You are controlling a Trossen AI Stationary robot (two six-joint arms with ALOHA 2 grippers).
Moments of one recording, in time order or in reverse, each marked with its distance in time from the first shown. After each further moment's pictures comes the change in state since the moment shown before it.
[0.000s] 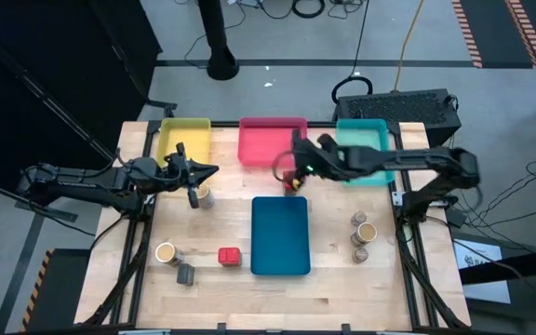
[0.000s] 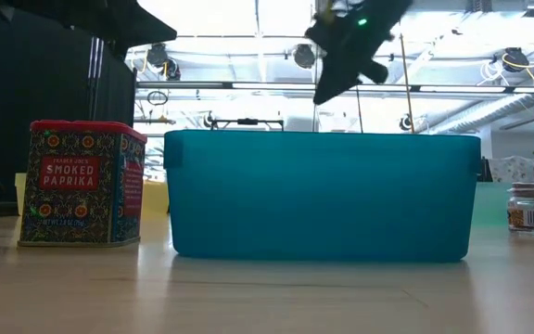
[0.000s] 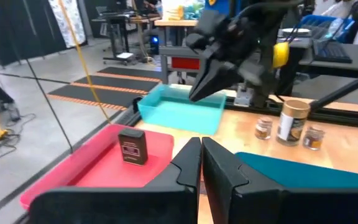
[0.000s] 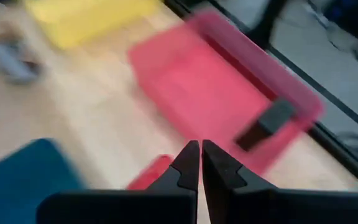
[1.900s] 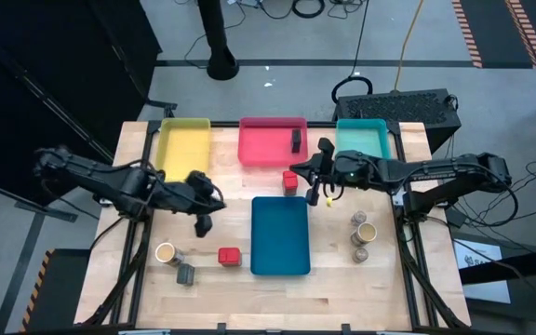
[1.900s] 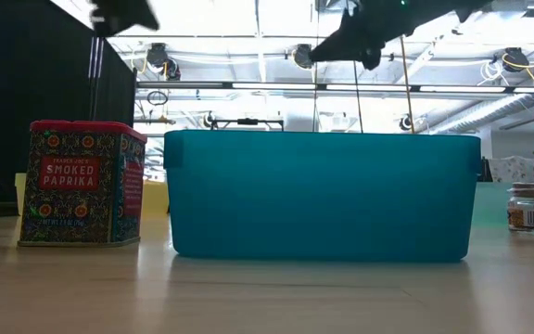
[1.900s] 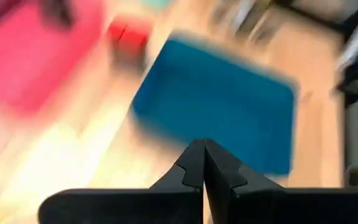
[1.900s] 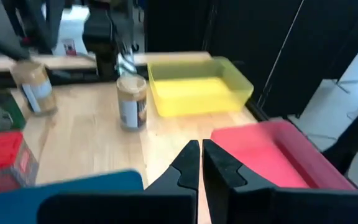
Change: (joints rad) left arm -0.261 0.413 0.545 -0.822 0.027 -0.595; right arm 0.040 -0.257 -0.338 0.570 -0.246 -0.404
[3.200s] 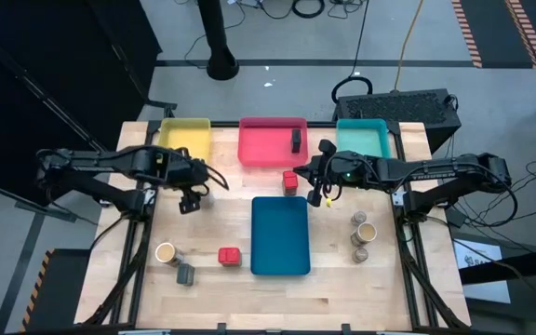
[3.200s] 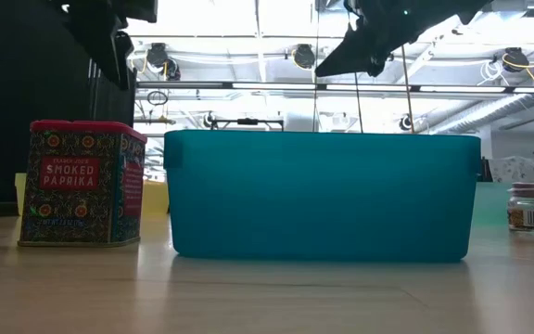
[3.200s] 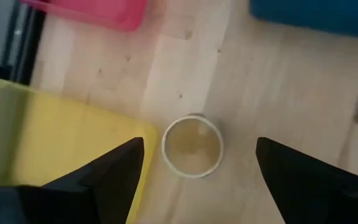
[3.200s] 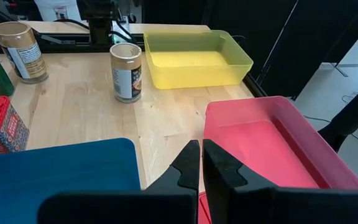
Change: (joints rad) left arm 0.295 0.064 0.093 -0.460 0.076 0.438; right arm -0.018 0.000 0.000 -0.091 -0.003 -0.021
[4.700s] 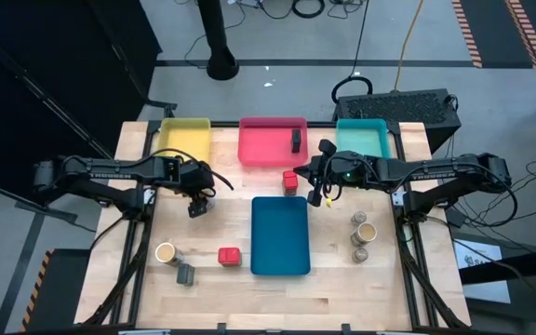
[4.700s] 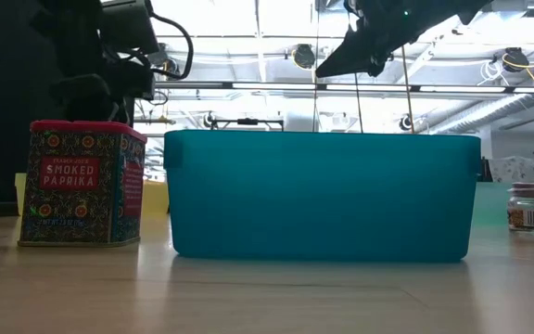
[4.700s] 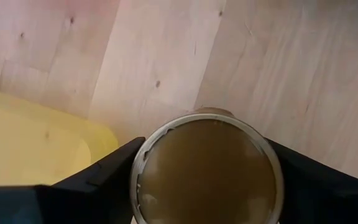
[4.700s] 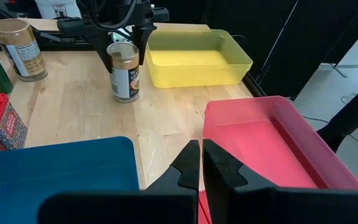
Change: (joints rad) left arm 0.148 -0.023 -0.442 0.434 0.157 0.086; right arm -0.002 0.000 0.000 -0.004 0.001 -0.008
